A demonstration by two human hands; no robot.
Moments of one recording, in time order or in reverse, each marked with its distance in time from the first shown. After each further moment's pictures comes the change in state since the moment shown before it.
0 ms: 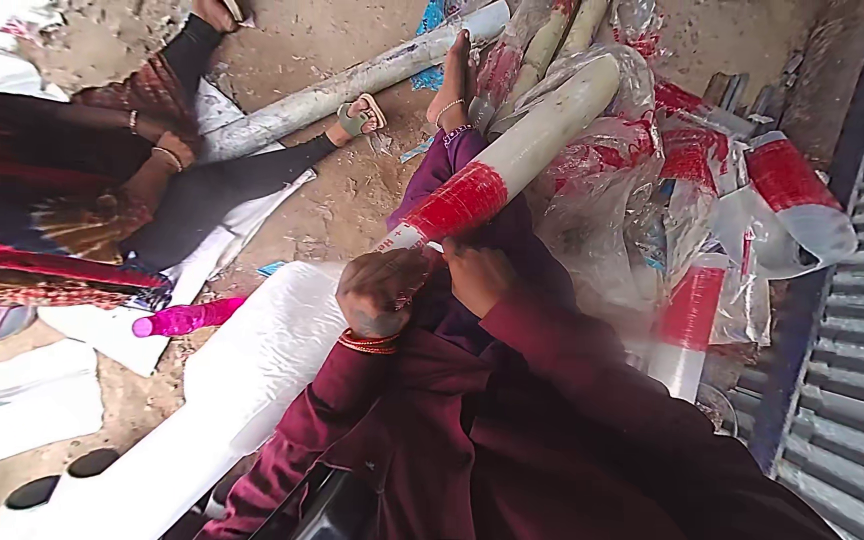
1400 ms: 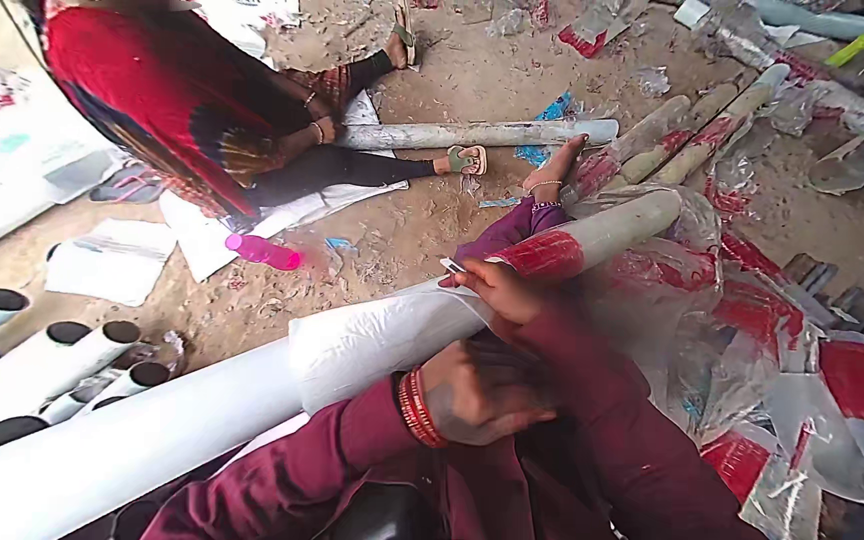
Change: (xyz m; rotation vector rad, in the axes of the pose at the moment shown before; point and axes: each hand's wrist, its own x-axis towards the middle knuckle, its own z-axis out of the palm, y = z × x) left_hand 0.021 0.091 -0.090 -0.438 -0.227 0.136; right_hand 0.041 -0.035 -0.021 0.476 -0.255 -0.606
